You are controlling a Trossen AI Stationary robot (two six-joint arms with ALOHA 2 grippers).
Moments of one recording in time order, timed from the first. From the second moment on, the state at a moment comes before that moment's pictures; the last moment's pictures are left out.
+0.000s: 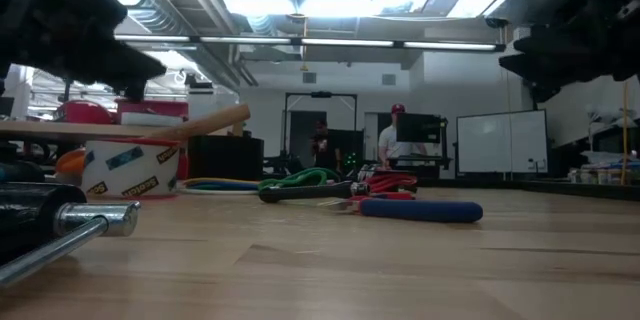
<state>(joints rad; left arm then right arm) 0.11 0.22 0.01 0.06 0.14 -0.10 -0.10 0.07 0.01 0.03 -0.11 0.20</state>
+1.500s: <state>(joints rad) 0.10 0.00 0.01 0.02 0.04 -0.10 -0.10 0.00 0.01 0.04 -0.09 0.20</state>
